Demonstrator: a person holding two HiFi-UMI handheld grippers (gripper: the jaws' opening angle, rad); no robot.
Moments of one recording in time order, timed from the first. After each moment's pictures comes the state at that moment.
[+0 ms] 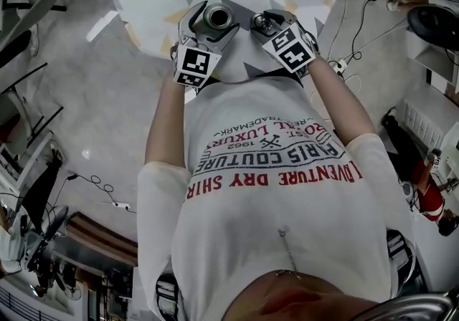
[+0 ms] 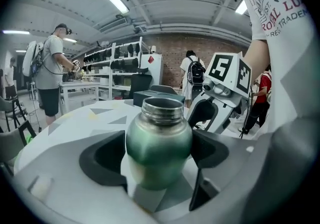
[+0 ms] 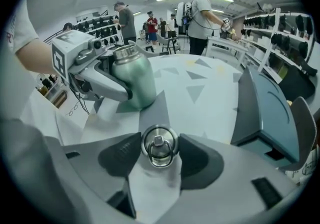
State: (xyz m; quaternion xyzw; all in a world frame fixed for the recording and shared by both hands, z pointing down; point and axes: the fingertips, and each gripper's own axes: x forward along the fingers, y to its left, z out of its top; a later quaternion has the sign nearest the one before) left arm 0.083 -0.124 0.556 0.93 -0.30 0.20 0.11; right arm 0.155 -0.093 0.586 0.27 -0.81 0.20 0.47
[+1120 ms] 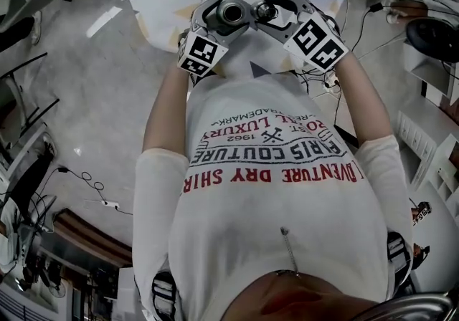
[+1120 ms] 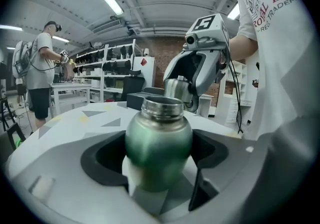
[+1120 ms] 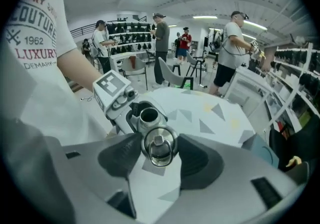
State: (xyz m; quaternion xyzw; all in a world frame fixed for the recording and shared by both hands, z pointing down) left arm 0.091 -0.123 0.553 0.95 -0.25 0.18 0.09; right arm 0.110 -0.117 0.473 0.15 -0.88 0.07 0.44
